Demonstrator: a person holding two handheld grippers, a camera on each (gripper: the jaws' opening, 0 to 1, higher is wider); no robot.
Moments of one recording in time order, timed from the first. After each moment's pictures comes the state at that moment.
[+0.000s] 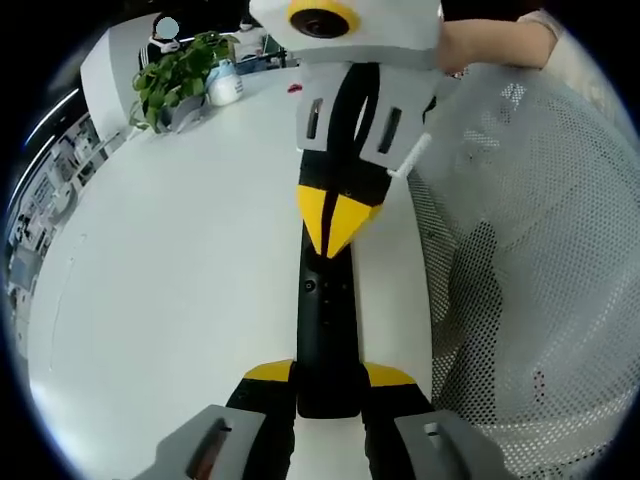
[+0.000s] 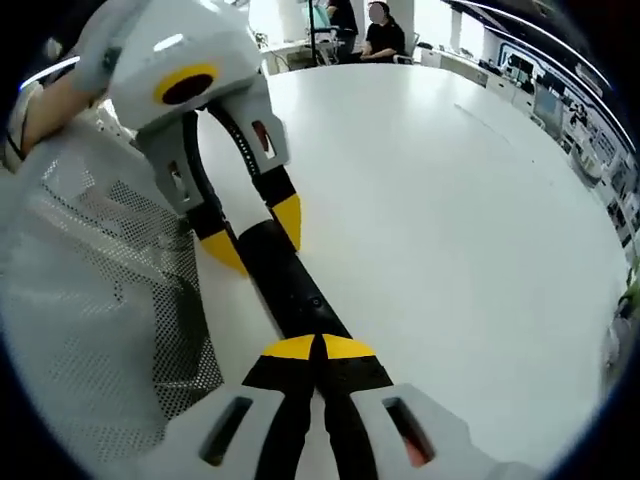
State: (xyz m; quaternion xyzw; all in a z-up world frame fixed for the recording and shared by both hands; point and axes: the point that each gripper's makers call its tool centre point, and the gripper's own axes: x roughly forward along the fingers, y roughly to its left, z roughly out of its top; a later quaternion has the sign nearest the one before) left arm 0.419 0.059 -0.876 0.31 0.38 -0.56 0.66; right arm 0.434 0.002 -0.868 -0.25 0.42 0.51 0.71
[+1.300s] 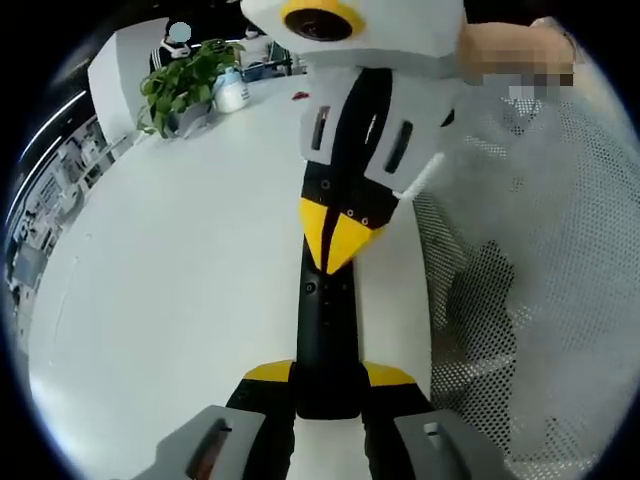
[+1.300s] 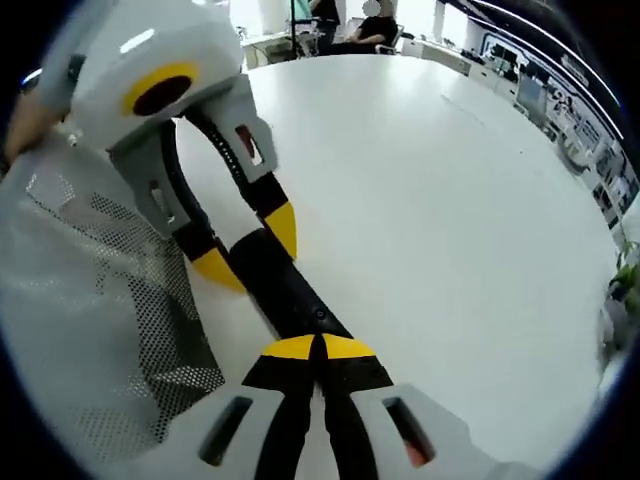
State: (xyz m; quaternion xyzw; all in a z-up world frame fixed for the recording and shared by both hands) left arm 0.416 0.060 -0.876 0.31 0.37 -0.56 0.68; right arm 0.433 0.011 -0.867 -0.22 0.44 0.45 0.75
